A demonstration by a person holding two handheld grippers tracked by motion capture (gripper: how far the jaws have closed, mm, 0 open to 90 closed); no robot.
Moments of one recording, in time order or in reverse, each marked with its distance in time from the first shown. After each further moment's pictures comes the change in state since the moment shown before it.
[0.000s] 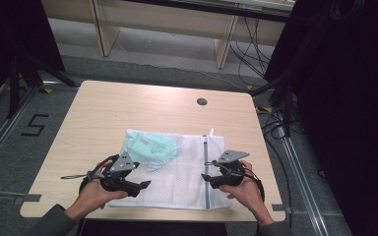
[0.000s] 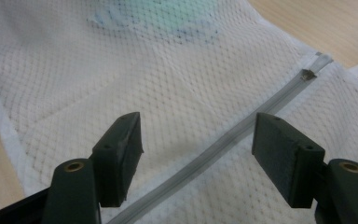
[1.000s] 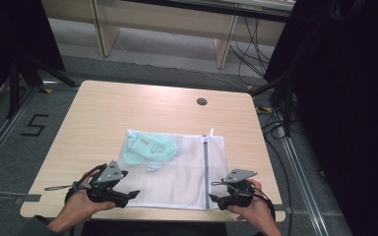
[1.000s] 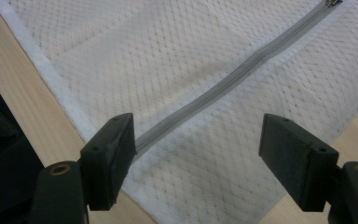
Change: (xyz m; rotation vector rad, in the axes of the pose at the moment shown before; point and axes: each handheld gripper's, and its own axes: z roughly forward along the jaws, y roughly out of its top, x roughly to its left) left arm -0.005 -0.024 -0.023 0.042 0.011 -0.010; right arm 0.026 -0.040 -0.025 0.101 -0.002 0.047
